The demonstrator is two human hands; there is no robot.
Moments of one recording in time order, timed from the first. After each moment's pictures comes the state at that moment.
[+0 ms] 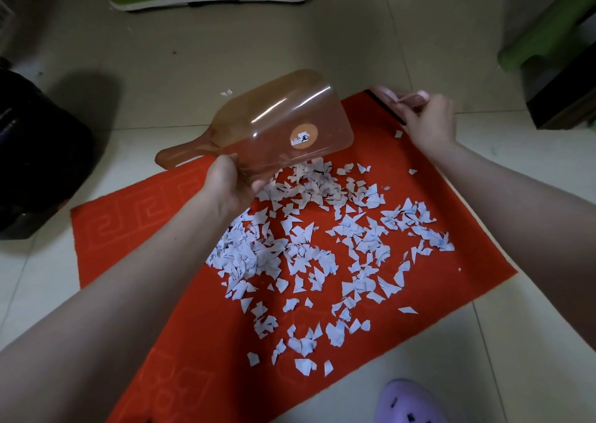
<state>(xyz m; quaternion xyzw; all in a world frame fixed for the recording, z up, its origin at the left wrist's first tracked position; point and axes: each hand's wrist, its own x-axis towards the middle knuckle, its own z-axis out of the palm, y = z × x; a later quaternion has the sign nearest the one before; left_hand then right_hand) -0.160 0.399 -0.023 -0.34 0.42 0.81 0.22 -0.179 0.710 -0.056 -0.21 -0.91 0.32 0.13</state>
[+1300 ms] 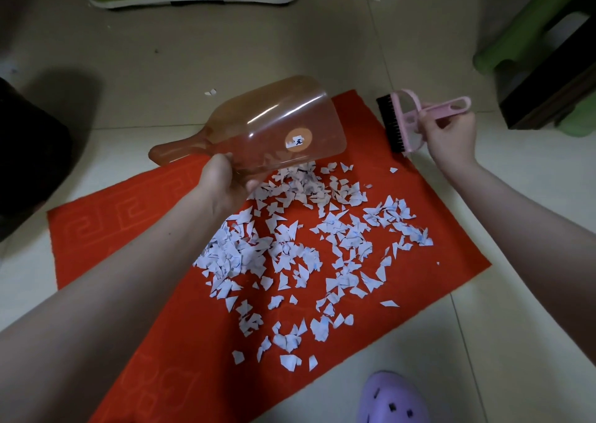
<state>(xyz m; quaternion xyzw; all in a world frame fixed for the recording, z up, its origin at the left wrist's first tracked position) -0.154 0.414 -0.020 -0.34 0.44 0.80 0.24 -0.132 0.749 -0.059 -0.23 -0.82 0.49 0.20</state>
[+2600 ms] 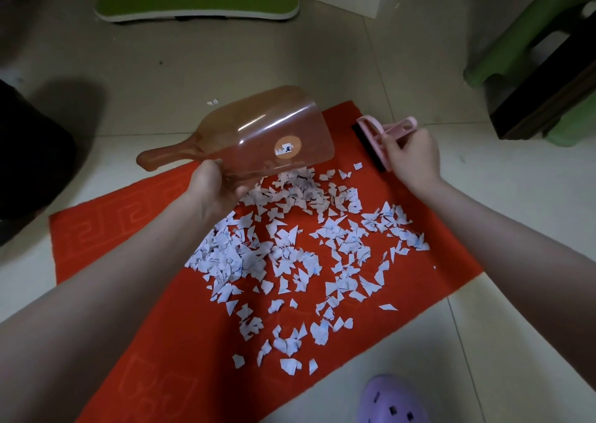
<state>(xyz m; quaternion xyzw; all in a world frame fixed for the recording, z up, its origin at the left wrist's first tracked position) -0.152 0.398 -0.015 -0.32 0.46 0.79 0.24 -0.122 0.695 -0.046 -0.21 -0.92 0.32 0.14</state>
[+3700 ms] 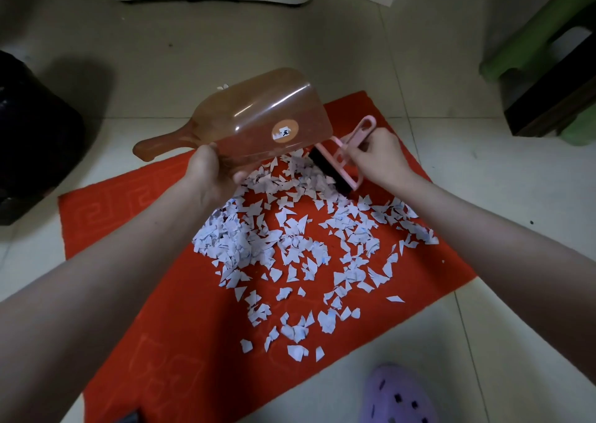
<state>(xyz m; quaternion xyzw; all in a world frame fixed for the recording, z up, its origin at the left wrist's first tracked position) -0.154 0.375 -0.015 -0.33 0.43 0.81 0.22 -0.130 0.632 -0.049 -0.10 -0.93 0.35 -0.01</state>
